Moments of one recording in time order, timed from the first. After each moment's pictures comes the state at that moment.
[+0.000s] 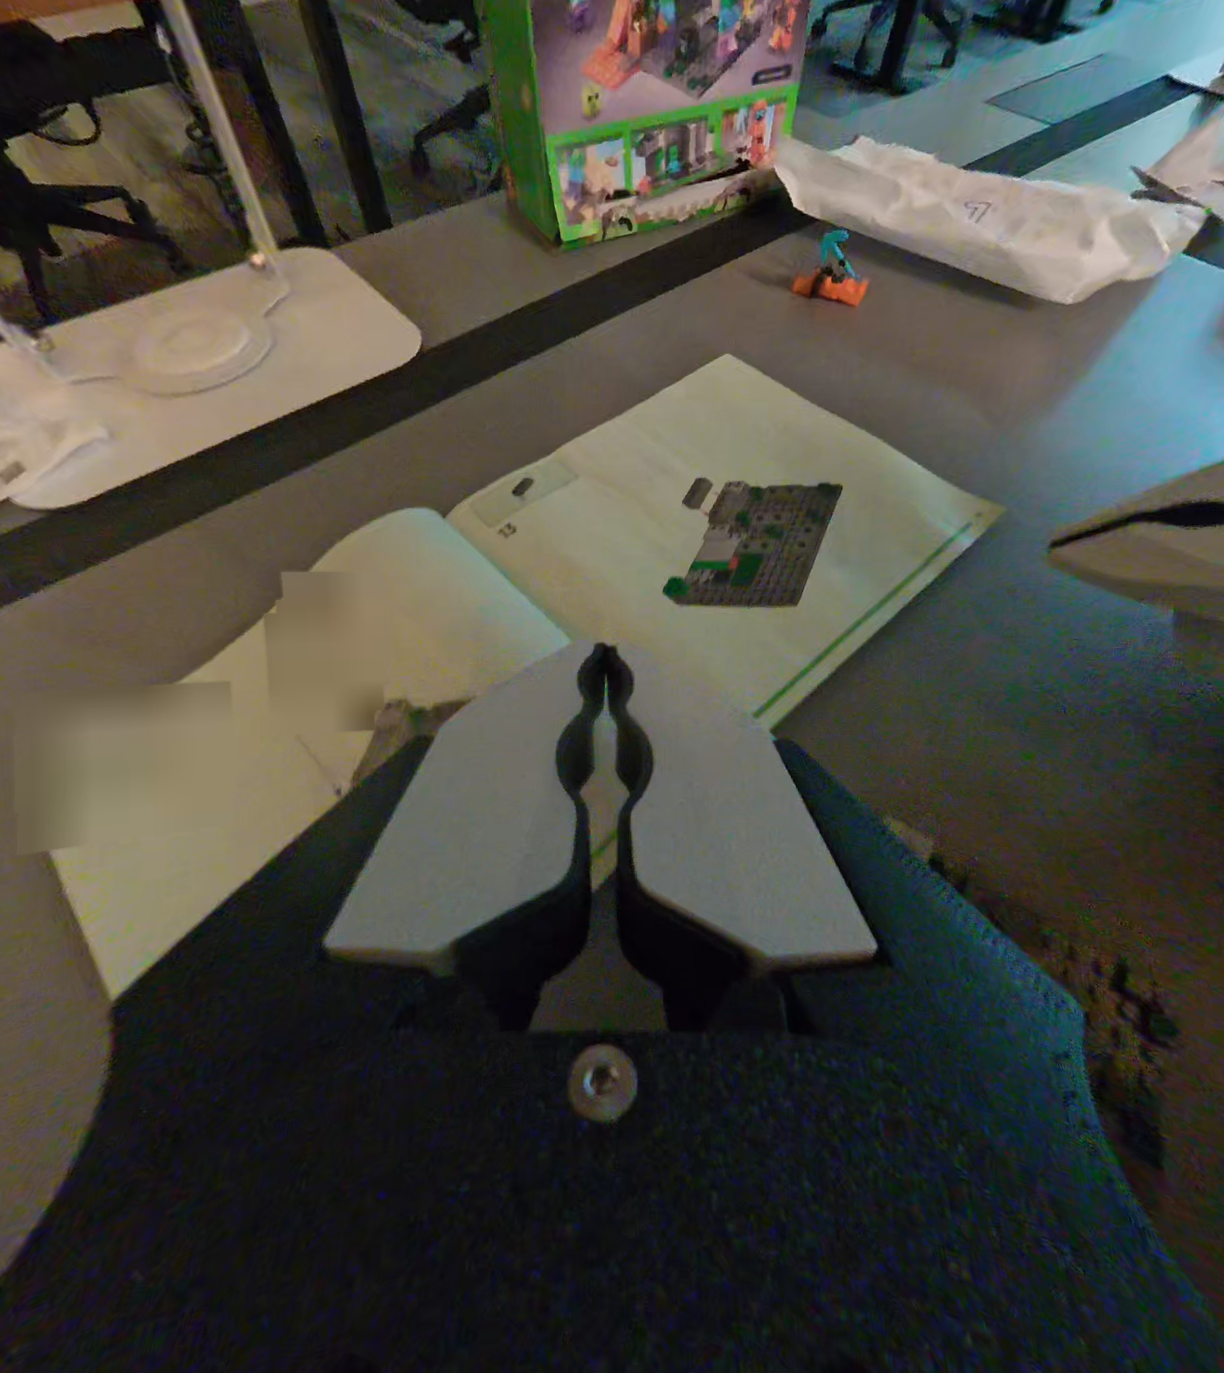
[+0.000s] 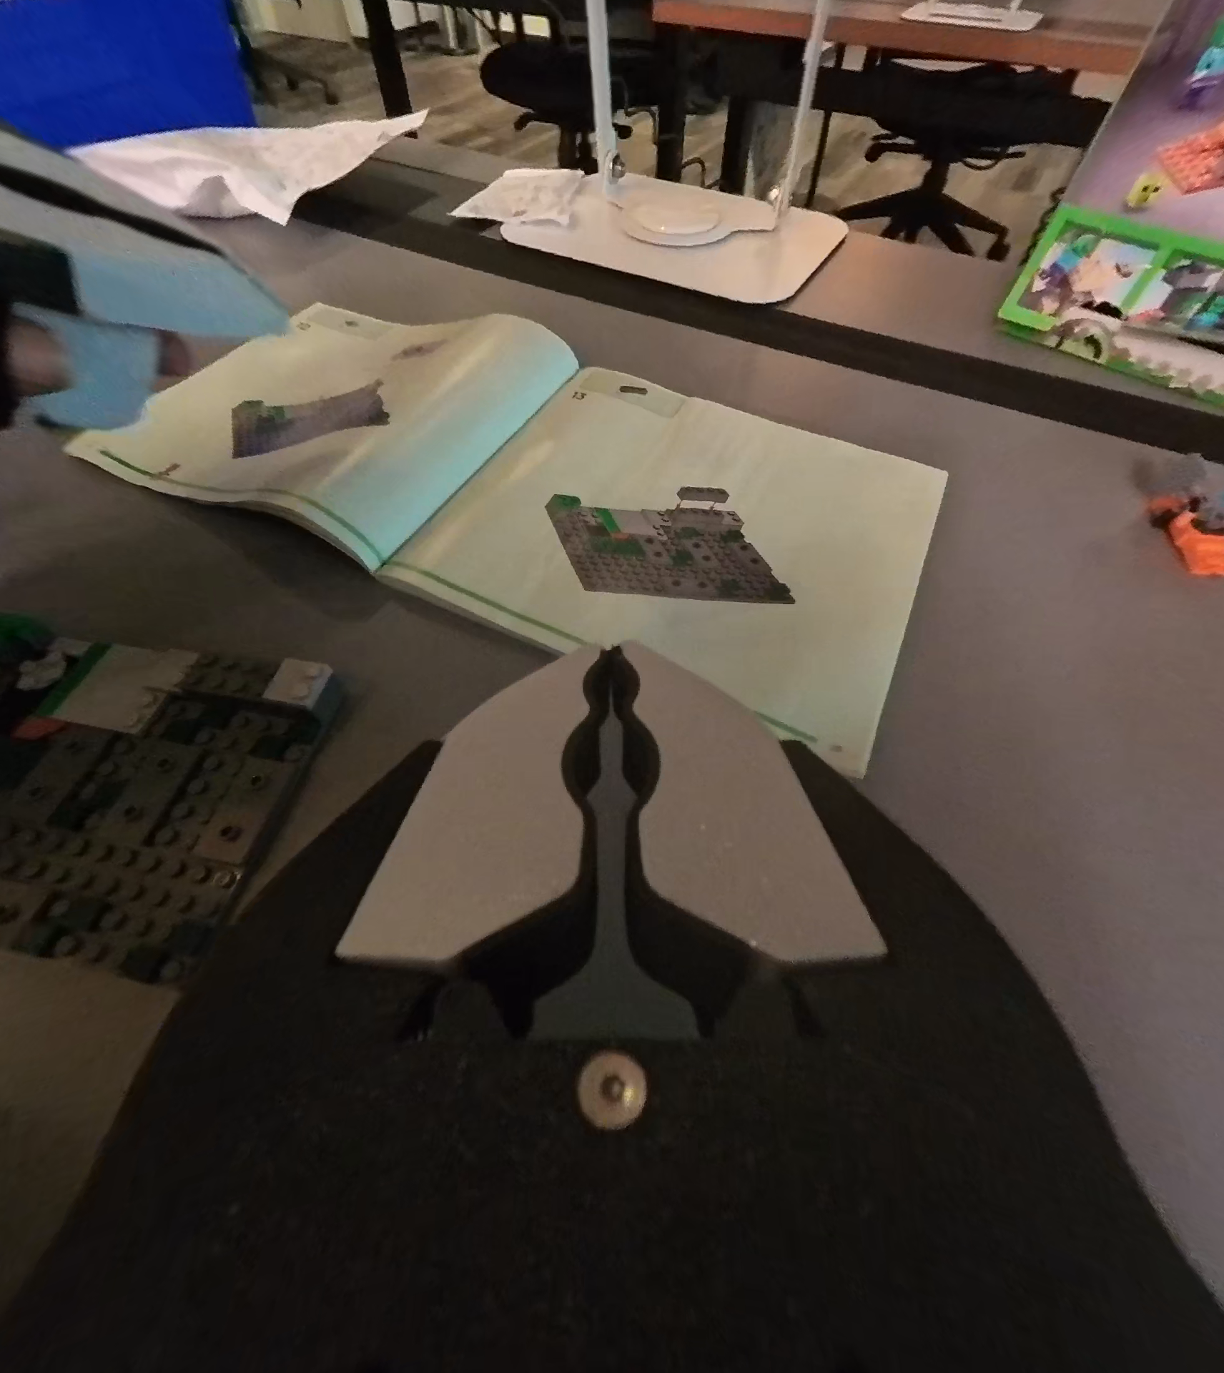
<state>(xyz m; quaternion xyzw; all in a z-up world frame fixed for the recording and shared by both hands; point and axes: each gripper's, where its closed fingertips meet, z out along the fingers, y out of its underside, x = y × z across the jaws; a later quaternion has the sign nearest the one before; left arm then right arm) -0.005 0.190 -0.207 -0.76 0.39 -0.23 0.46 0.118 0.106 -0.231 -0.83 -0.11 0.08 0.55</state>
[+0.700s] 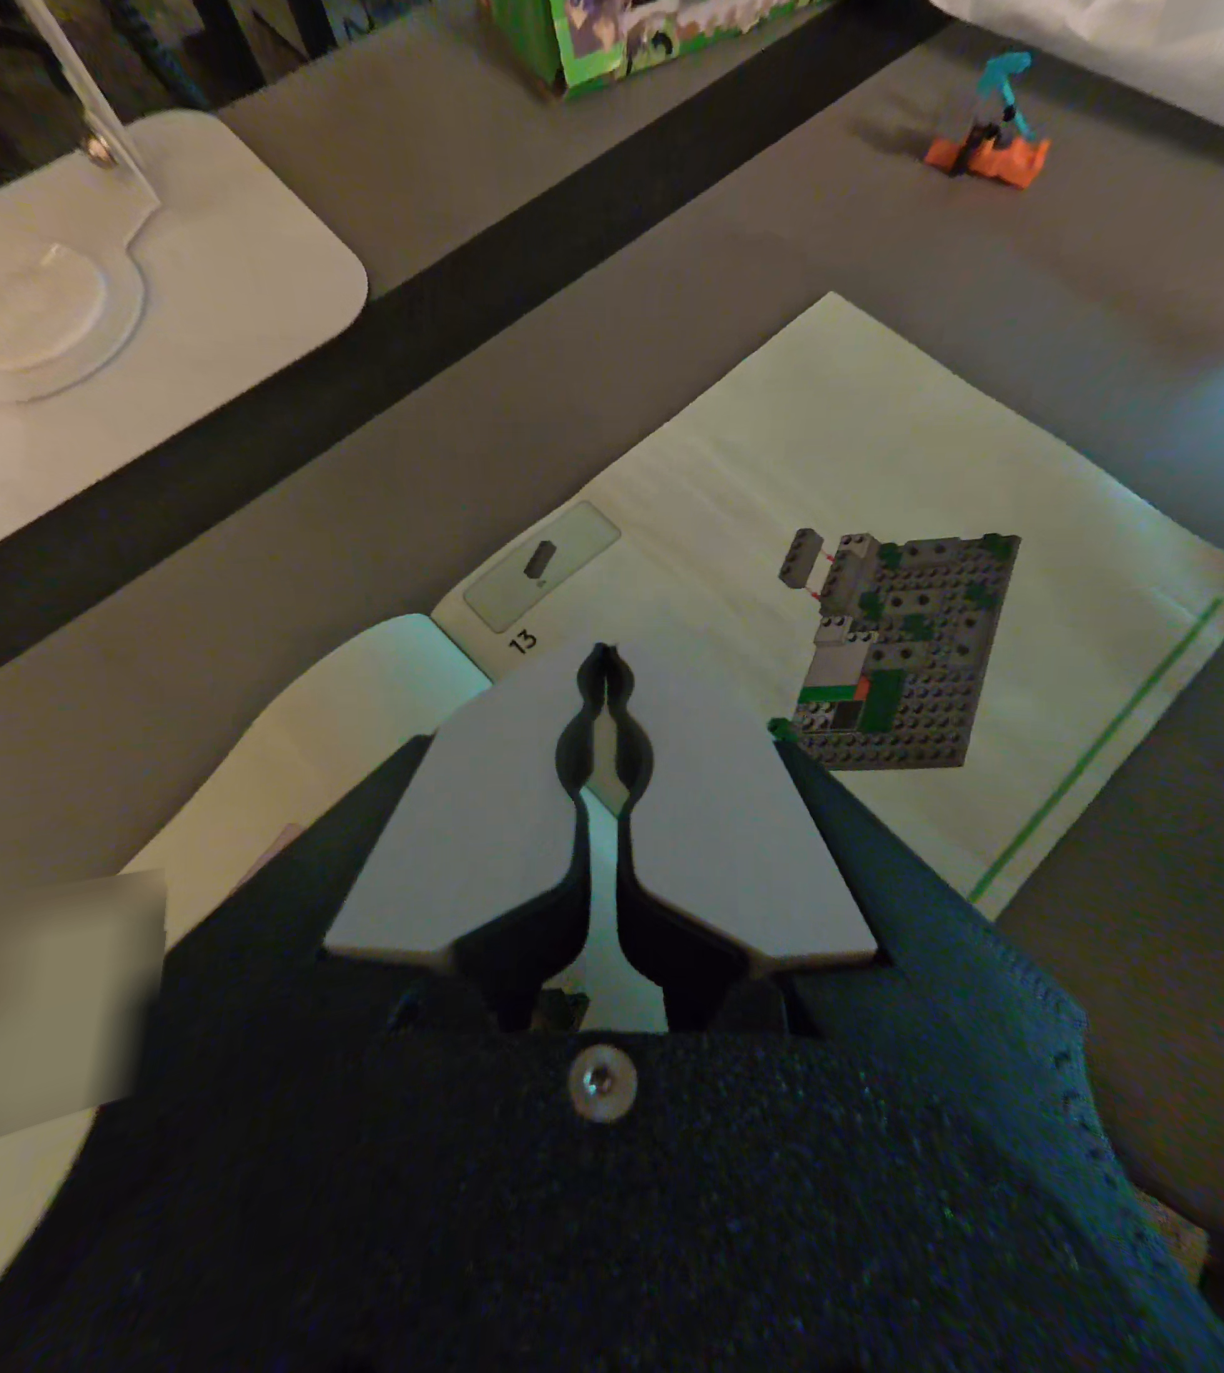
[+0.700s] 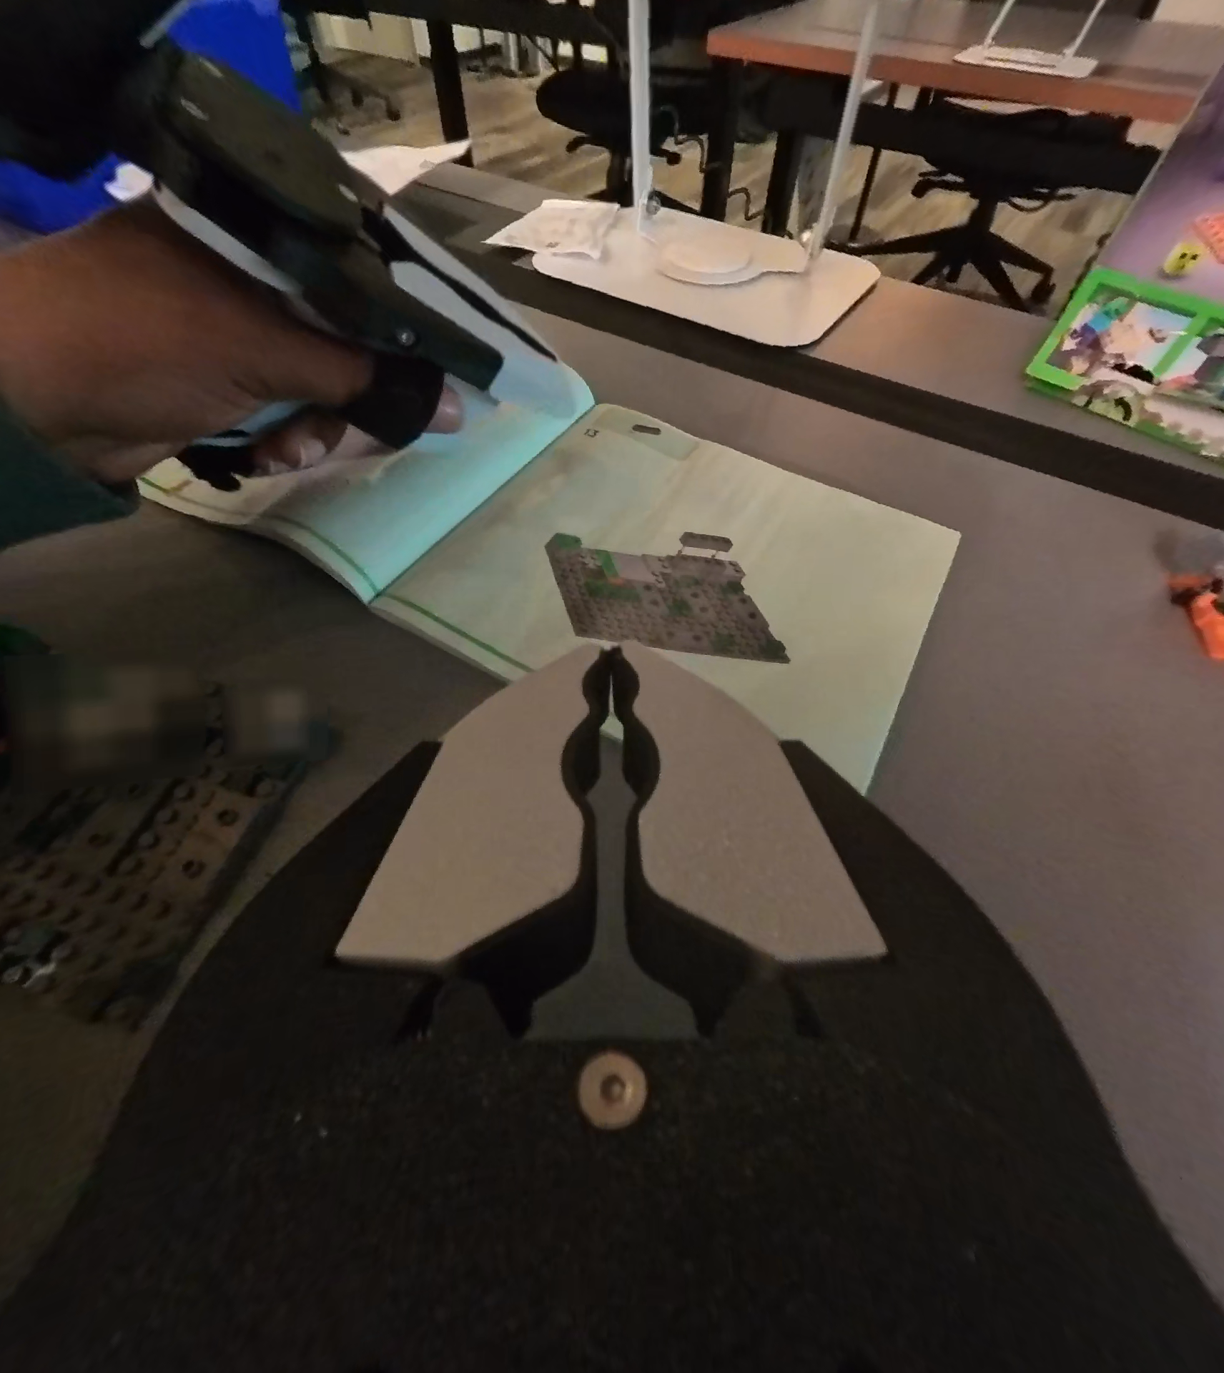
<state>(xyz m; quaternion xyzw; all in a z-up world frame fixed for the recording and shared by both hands) 0.061 0.262 -0.254 -0.80 0.43 -0.19 0.38 0.121 0.124 -0.225 -0.82 -0.14 0.09 0.55</state>
